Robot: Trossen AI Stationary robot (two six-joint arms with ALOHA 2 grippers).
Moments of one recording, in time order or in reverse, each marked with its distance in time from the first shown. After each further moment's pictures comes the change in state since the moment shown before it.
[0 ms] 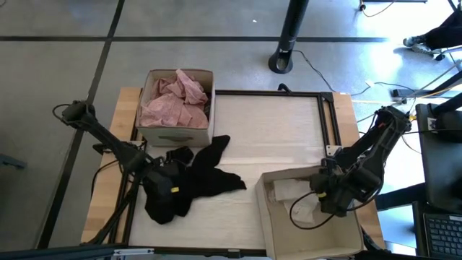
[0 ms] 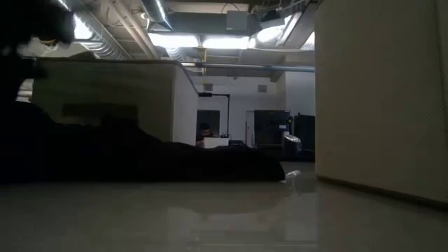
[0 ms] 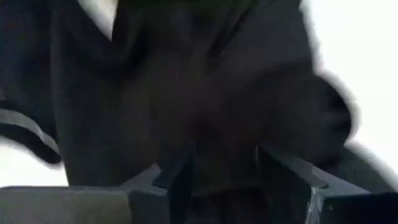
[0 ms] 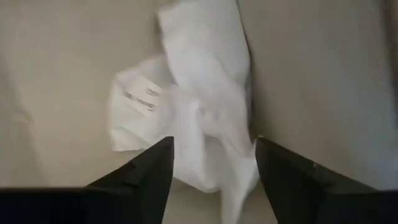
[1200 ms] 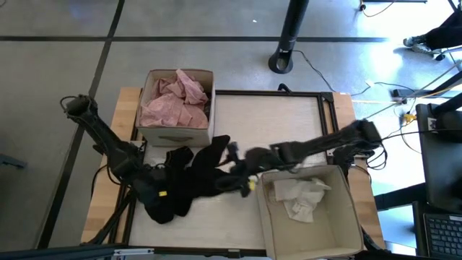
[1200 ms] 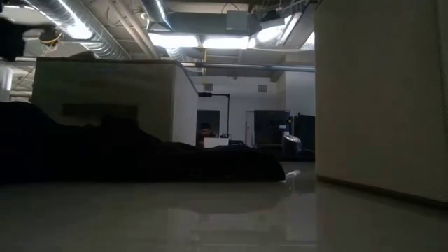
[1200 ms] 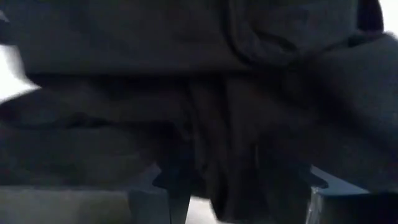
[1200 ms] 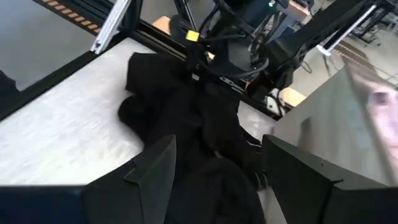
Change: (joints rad) left arm -0.224 -0.082 -0.089 -0.014 0.079 -0.350; right arm -0.671 0.477 0.229 1.274 -0.165 -1.410
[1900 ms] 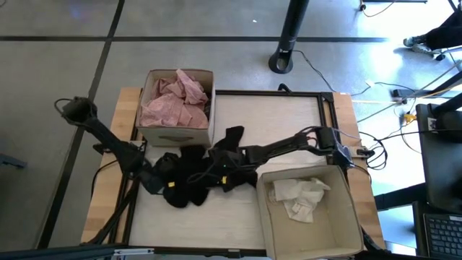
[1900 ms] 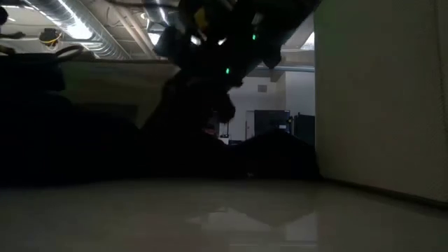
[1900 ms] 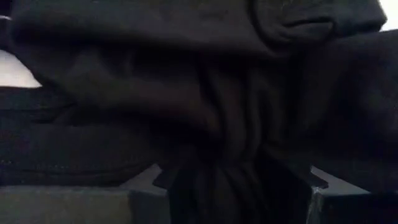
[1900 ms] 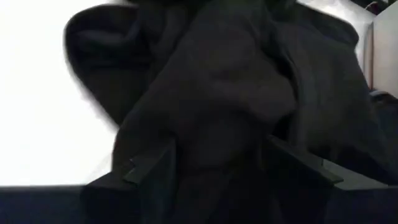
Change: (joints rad) left arm 0.131 0.001 -0.350 0.618 -0.418 0.179; right arm -0.137 0.449 0.120 0.032 -0.152 -0.005
